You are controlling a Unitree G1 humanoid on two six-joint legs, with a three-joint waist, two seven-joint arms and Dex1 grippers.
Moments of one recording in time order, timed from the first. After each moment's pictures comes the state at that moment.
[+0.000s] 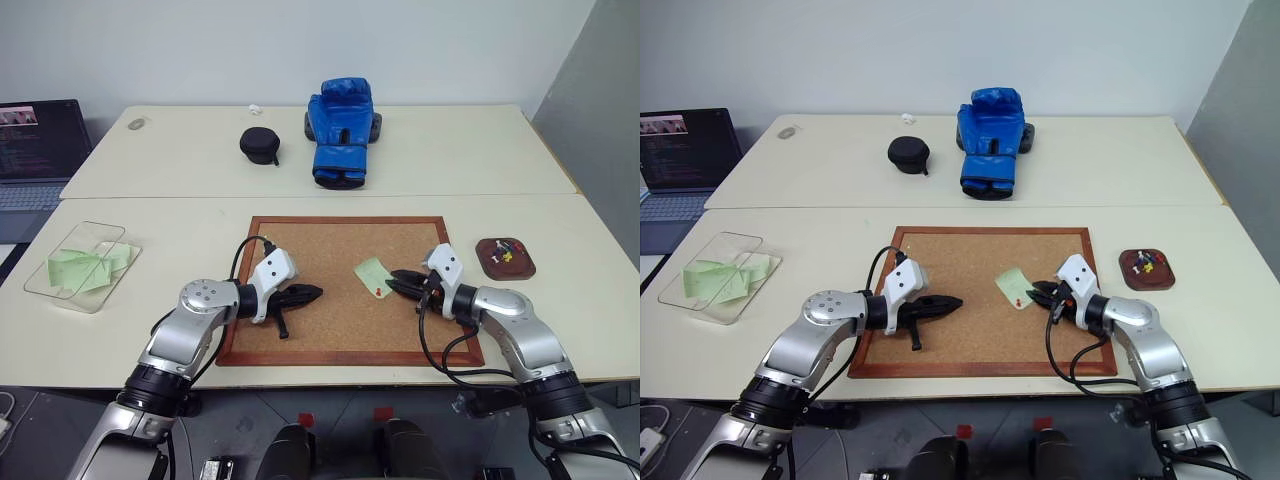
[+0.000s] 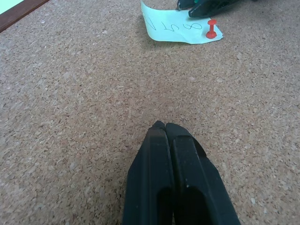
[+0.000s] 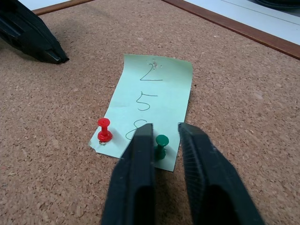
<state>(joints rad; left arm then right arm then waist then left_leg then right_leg) -0.37 0.57 -0.20 0.07 -0.20 0.32 -0.99 -0.34 -0.45 0.14 0.09 0.22 0.26 0.83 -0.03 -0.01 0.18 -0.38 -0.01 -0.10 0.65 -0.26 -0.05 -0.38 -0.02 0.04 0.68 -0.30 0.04</state>
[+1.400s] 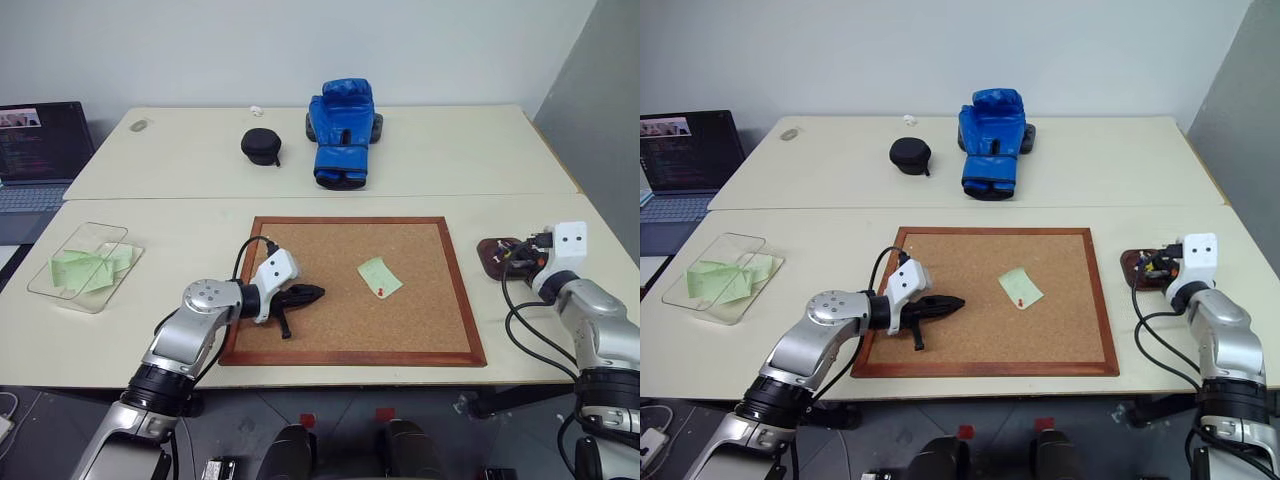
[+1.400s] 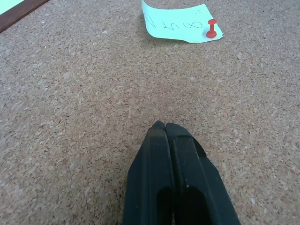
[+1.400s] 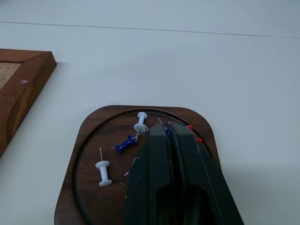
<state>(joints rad) -0.38 0.55 -0.21 0.07 -0.19 0.32 -0.99 -0.35 -0.54 -0.28 0.24 0.25 0.42 0.37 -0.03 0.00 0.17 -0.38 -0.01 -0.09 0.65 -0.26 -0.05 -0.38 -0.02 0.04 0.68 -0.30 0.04</state>
